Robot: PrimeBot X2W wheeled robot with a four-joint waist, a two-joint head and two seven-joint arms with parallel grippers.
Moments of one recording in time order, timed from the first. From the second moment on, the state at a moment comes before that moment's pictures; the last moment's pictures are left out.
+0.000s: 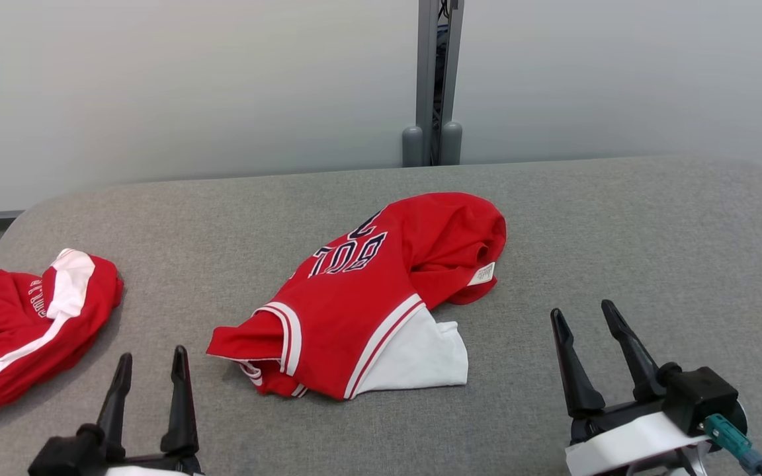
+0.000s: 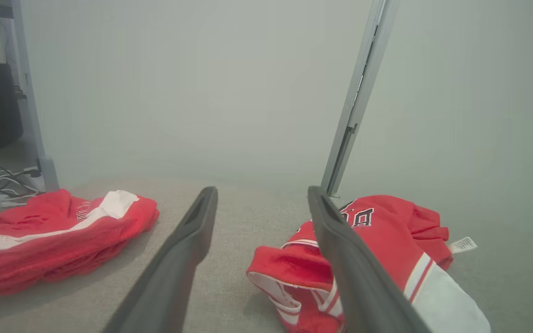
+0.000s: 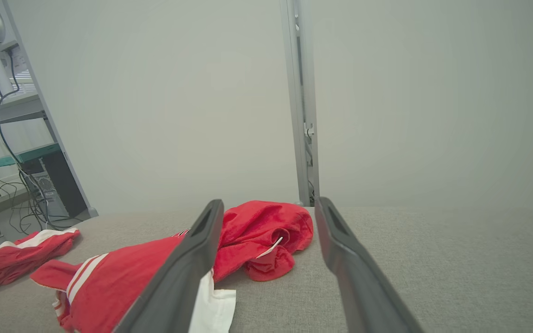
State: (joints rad) left arm 0.10 0.10 -0.05 0.06 -0.36 0.01 -0.26; right arm -0.06 -0.05 0.21 0.15 0.24 0.13 -0.26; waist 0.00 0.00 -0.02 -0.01
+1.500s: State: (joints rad) left arm -0.05 0.05 -0.27 0.42 -0.41 -0.10 -0.23; right arm -0.05 -0.05 0.22 0.16 0.23 0.13 -0.26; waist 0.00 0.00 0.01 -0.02
